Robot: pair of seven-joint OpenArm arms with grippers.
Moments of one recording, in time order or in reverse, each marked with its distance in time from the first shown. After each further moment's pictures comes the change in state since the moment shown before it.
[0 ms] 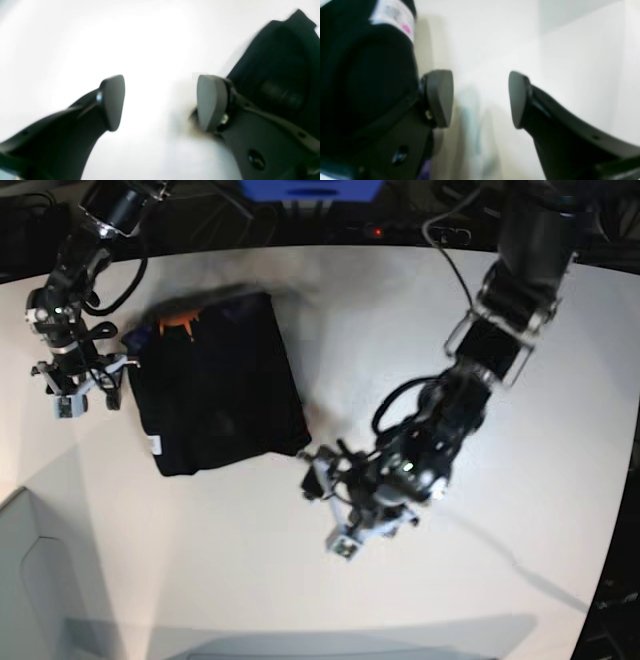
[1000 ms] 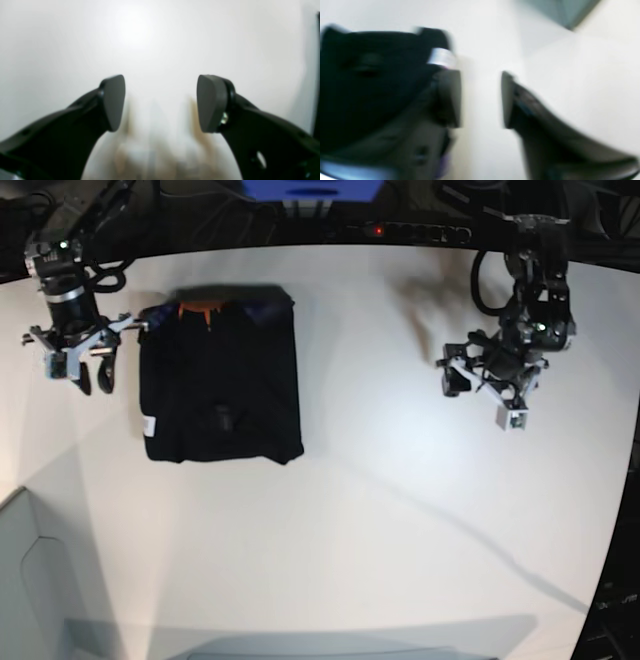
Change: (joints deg) left arm 41.2 -4.2 -43.3 19.8 -0.9 -1.0 1.3; right arm -16.7 -7.4 -0.5 25.7 10.1 -0.2 0.5
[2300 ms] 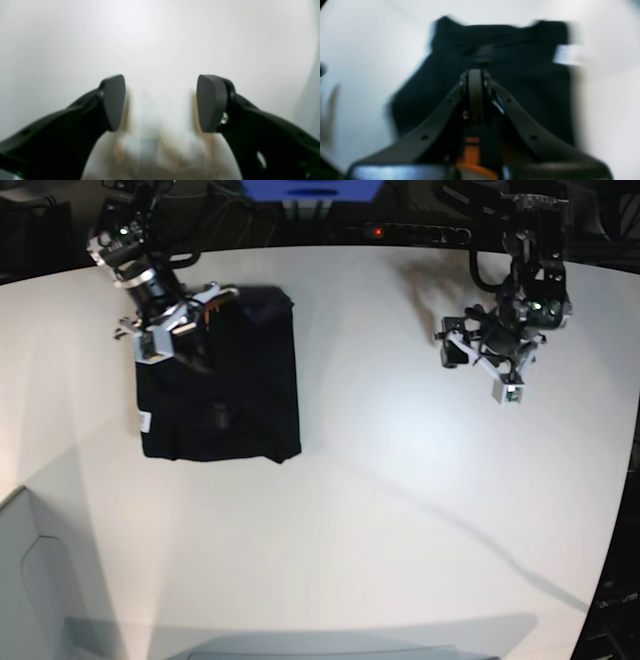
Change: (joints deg) left arm 5.4 -0.4 -0.1 0.4 0.7 0.0 -0.1; right arm -7.0 -2.6 -20.7 -3.0 1.0 0.1 6.5
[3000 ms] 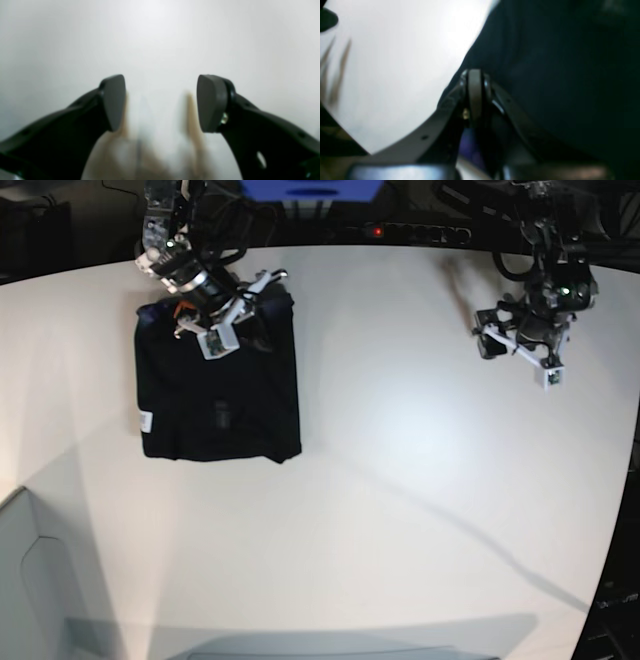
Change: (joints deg) left arm 5.6 0.8 -12.8 1.1 -0.7 0.0 -0.3; right arm 2.3 0.2 -8.6 -6.3 -5.1 0.0 0.3
